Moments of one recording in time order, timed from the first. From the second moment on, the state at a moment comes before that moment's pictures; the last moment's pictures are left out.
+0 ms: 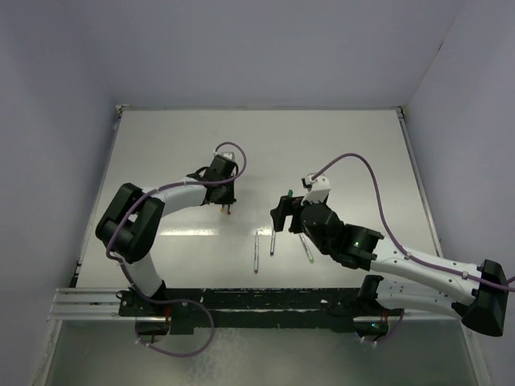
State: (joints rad) left arm -0.53 1.75 0.99 -0.20 -0.13 -0.49; right arm 1.07 0.96 0.71 -0.23 0.59 0.61
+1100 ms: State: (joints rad) left arm -0.80 1.30 0.84 -0.32 -0.15 -0.53; right arm 1.06 0.89 0.64 -0.31 0.78 0.73
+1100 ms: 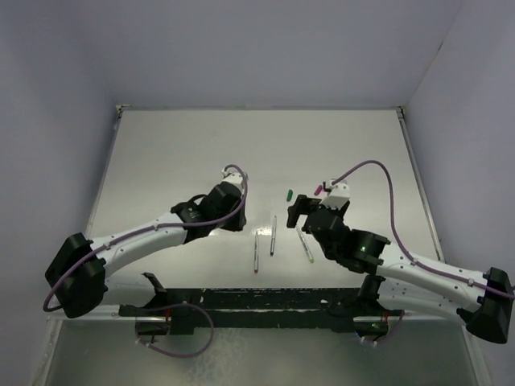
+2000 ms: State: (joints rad) left arm -1.21 1.54 0.87 -0.40 -0.36 -0.76; right arm 0.76 0.82 0.60 -0.42 0.63 0.79
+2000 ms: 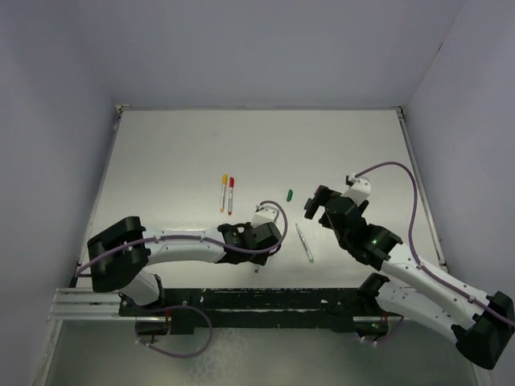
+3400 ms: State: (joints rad) left arm -1.10 1.71 1.00 -0.49 -0.19 -0.69; right arm 0.76 0.76 0.58 -0.39 0.59 0.79
